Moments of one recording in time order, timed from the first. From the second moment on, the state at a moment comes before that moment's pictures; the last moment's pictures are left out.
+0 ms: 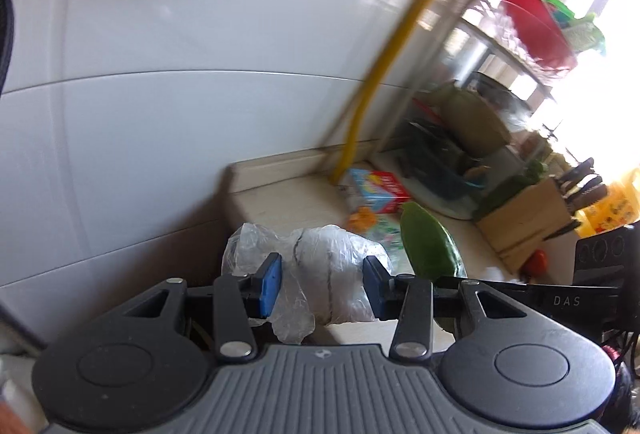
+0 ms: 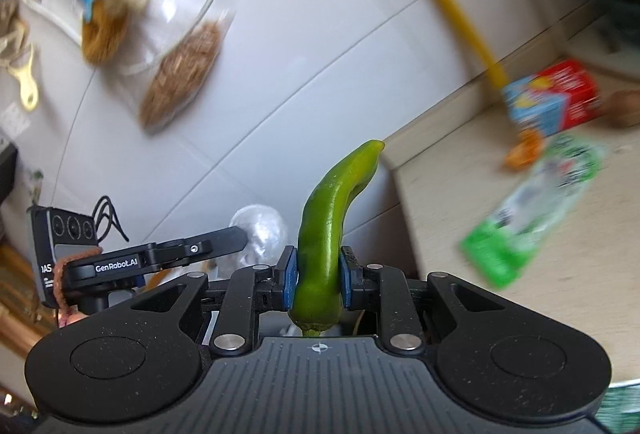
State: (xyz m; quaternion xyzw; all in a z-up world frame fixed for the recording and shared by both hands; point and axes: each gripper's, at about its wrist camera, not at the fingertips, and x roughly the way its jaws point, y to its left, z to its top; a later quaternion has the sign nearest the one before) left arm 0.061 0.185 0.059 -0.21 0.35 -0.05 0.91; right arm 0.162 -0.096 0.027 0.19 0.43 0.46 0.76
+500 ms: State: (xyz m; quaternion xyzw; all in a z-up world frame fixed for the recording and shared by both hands) left arm 0.052 0.246 -0.009 -0.22 0.40 0.02 0.89; right arm 0.159 0.029 -0.030 0.11 0.50 0.46 0.73
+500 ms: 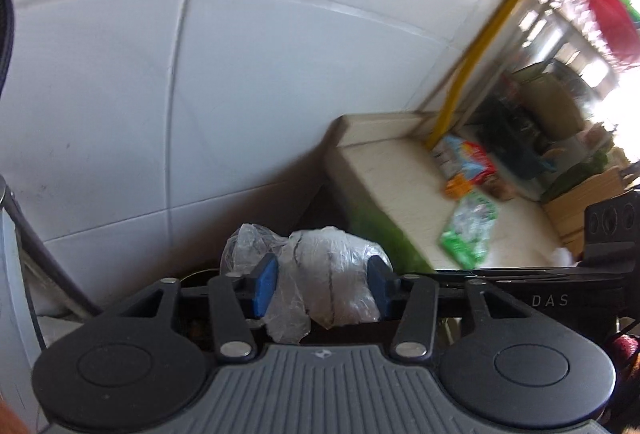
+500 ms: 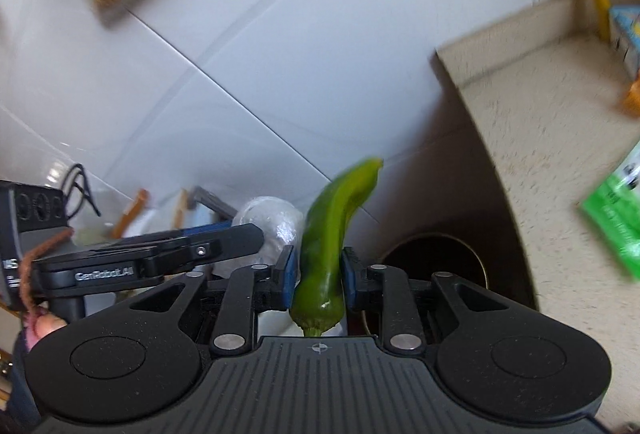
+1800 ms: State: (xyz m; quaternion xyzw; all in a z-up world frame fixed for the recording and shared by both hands) left arm 0.144 0.076 -0.007 -0.13 0.43 -0.16 0.88; right arm 0.100 -0.297 0.023 0.21 0.37 0.16 0.89
